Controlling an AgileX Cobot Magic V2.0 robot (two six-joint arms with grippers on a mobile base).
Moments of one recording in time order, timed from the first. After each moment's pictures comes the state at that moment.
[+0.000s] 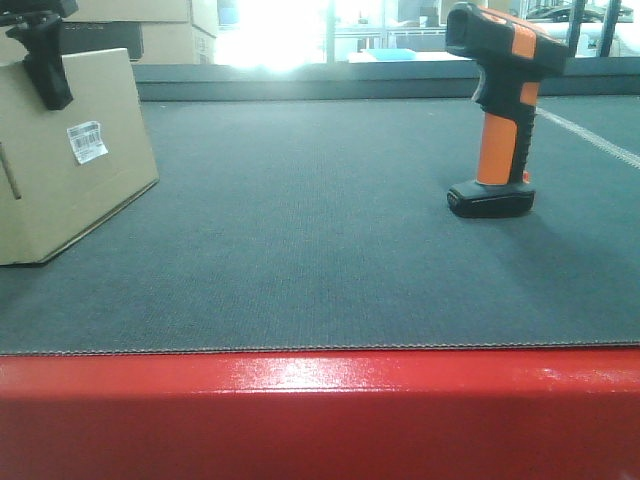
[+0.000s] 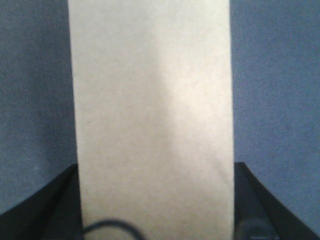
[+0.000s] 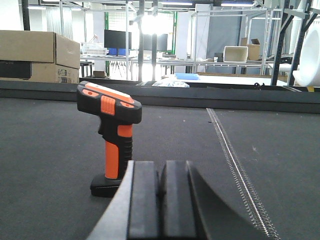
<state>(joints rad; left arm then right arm) -0.03 1.90 -1.80 -0.07 1.22 0.10 -0.02 0.06 0.00 0.06 -0.10 -0.03</state>
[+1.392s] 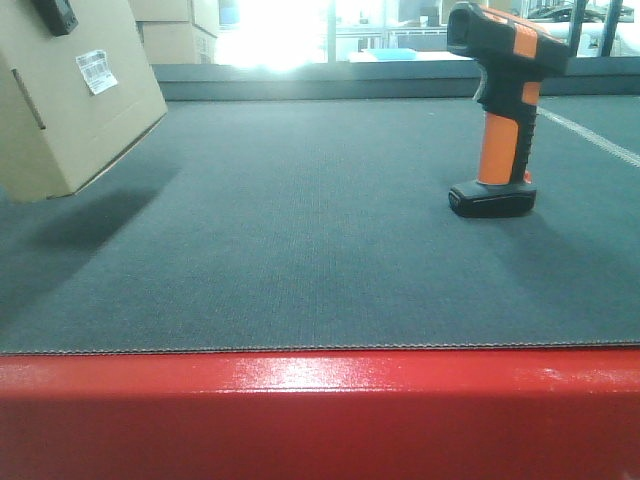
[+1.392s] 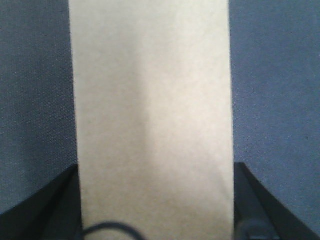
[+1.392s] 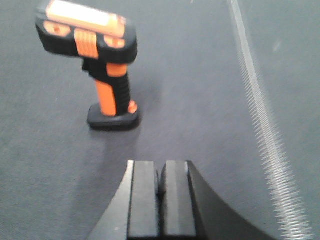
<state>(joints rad) -0.03 1.81 -1.84 -0.13 1.23 0.04 -0.02 0.83 -0.63 0.13 0.39 -0.03</state>
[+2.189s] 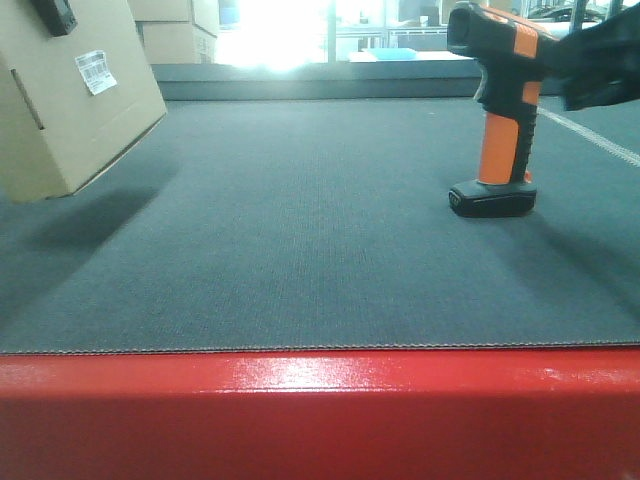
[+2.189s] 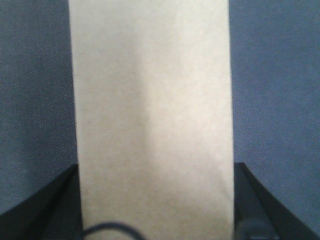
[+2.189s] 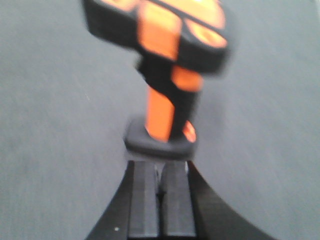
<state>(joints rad) -0.03 1.81 -1.84 -0.13 1.23 0.04 0.14 1.31 -0.64 0.08 -0.13 -0.06</state>
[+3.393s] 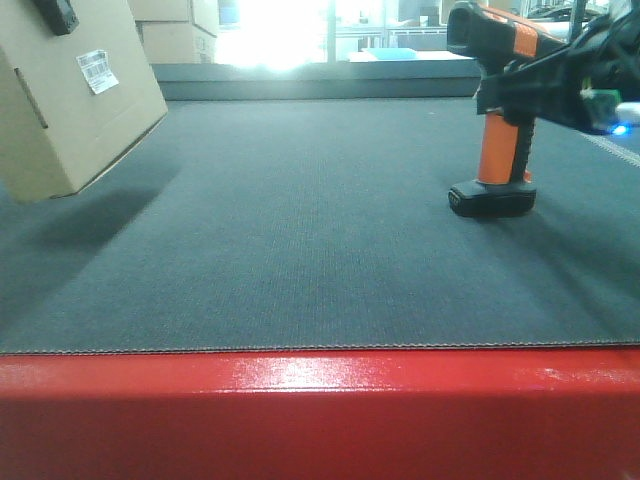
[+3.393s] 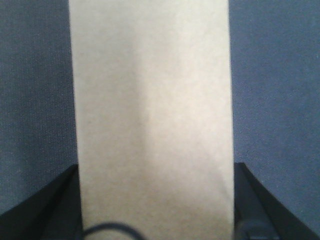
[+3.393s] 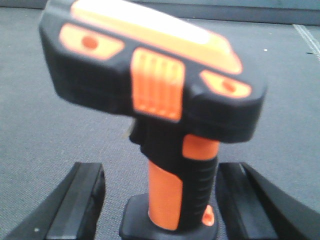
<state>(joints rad) -0.03 1.81 -1.84 -0.14 1.23 0.03 0.17 1.62 -0.64 0.15 -0.67 -0.06</state>
